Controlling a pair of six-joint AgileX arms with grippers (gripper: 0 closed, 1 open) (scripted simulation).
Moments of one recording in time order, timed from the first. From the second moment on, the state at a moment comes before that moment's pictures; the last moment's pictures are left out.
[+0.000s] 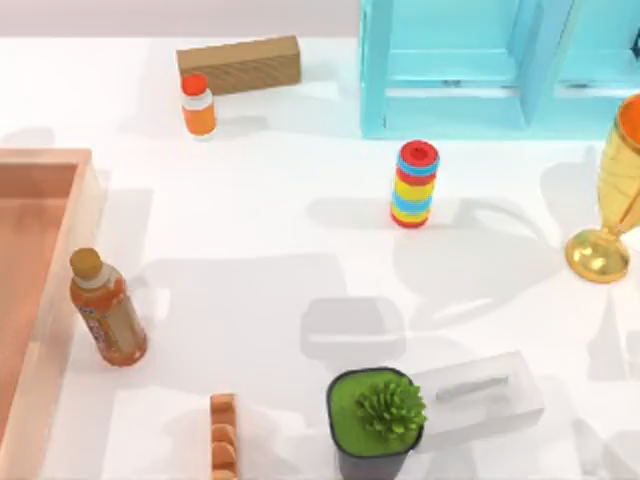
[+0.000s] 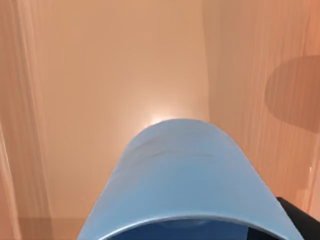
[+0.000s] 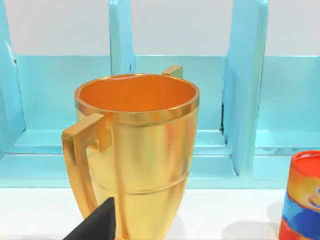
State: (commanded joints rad) left arm 0.18 1.76 1.59 -1.40 -0.01 0.20; right arm 0.00 0.00 0.00 0.00 0.00 0.00
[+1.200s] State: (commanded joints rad) left arm 0.21 1.78 1.36 -1.15 -0.01 0.23; right arm 0.00 0.00 0.00 0.00 0.00 0.00
